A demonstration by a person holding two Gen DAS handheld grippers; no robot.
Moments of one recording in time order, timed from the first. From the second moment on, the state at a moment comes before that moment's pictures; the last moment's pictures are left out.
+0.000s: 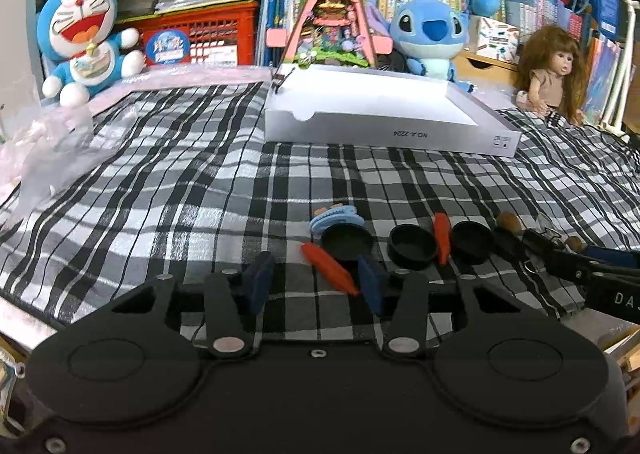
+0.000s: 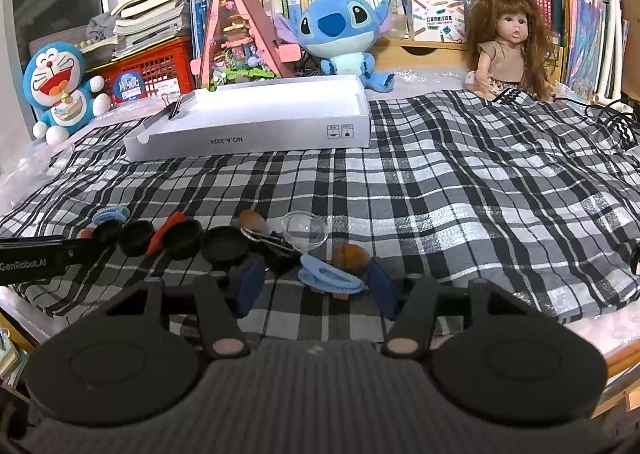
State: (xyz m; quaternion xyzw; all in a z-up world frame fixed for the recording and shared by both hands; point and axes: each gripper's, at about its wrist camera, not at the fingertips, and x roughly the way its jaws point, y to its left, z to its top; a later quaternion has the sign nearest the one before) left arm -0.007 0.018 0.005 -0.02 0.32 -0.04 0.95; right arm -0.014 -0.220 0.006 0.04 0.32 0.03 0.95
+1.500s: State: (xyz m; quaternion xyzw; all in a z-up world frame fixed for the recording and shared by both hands) left arm -0.010 0.019 0.022 -0.03 0.30 -0.05 0.95; right arm -0.020 -0.216 0.018 0.02 0.30 0.05 0.95
